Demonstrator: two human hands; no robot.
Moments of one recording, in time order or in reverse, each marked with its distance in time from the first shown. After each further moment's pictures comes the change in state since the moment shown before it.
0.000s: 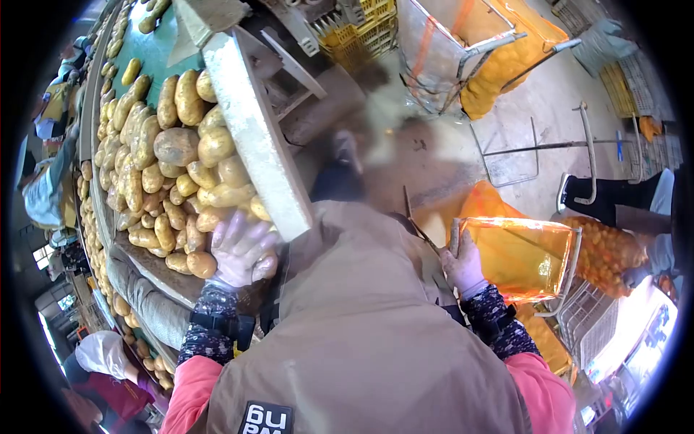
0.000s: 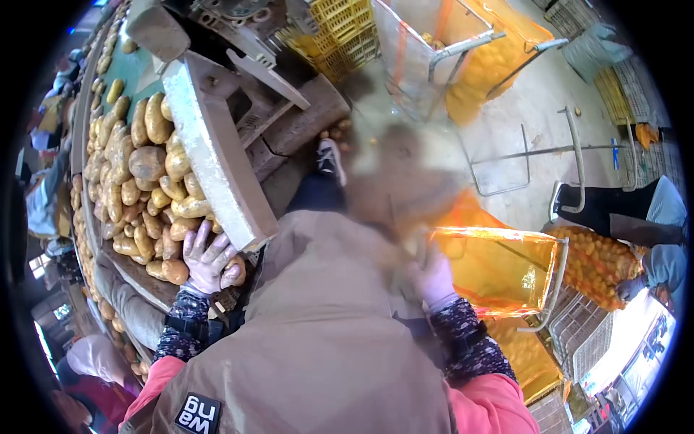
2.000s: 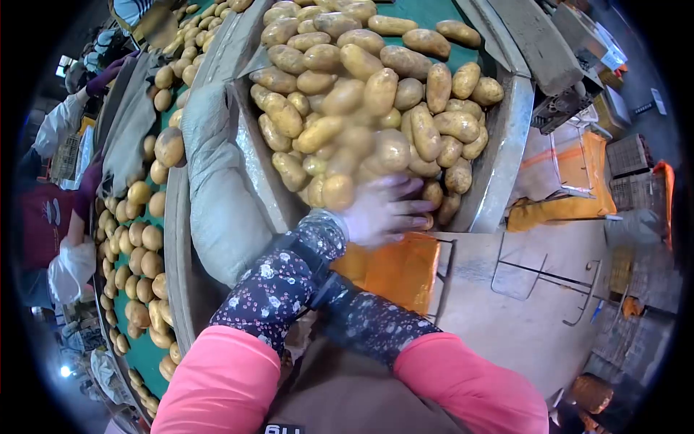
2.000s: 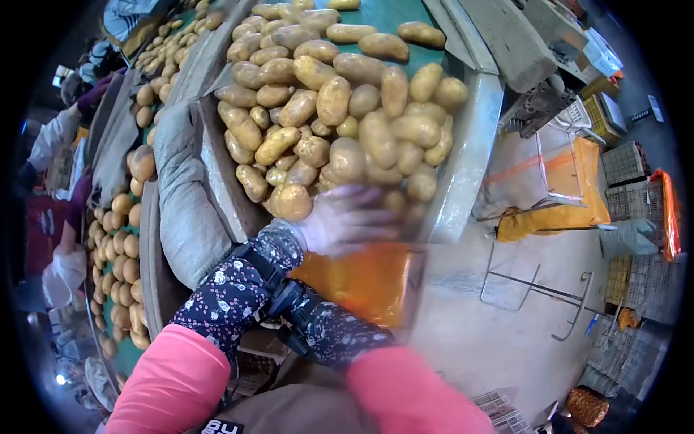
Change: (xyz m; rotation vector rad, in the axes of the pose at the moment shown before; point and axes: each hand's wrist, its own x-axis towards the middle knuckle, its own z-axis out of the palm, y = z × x) left_hand -0.033 0.021 0.012 -0.327 0.137 -0.057; right_hand -0.132 -0.077 0.437 -0.233 -0.562 -0.357
